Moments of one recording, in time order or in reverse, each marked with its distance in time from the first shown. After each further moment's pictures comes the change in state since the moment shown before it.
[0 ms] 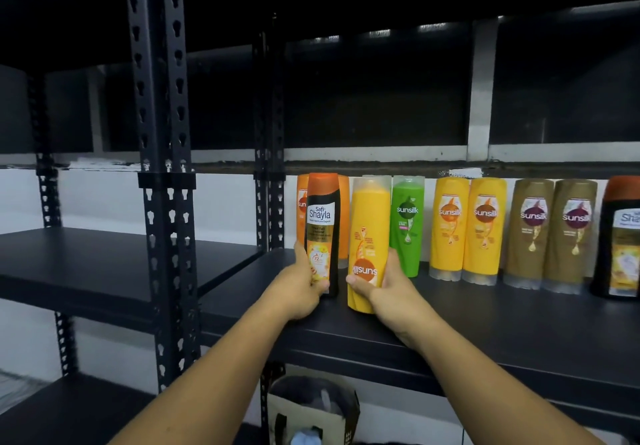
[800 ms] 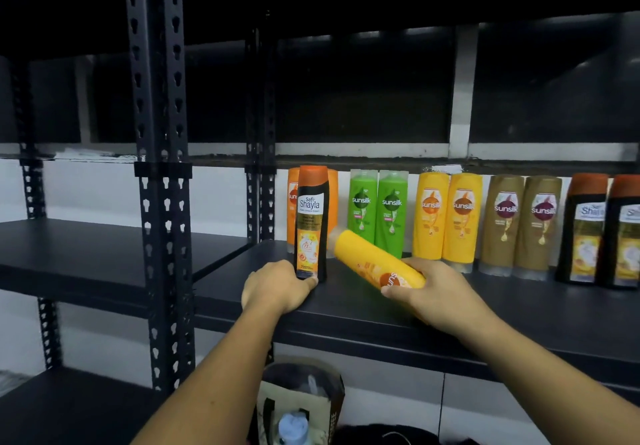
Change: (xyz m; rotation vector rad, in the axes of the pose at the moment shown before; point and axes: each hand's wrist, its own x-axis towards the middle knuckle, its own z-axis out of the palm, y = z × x) left_hand -0.021 0.000 0.005 0.332 0.108 -0.177; right_hand -0.064 -0.030 -0.077 -0.637 0.059 0.023
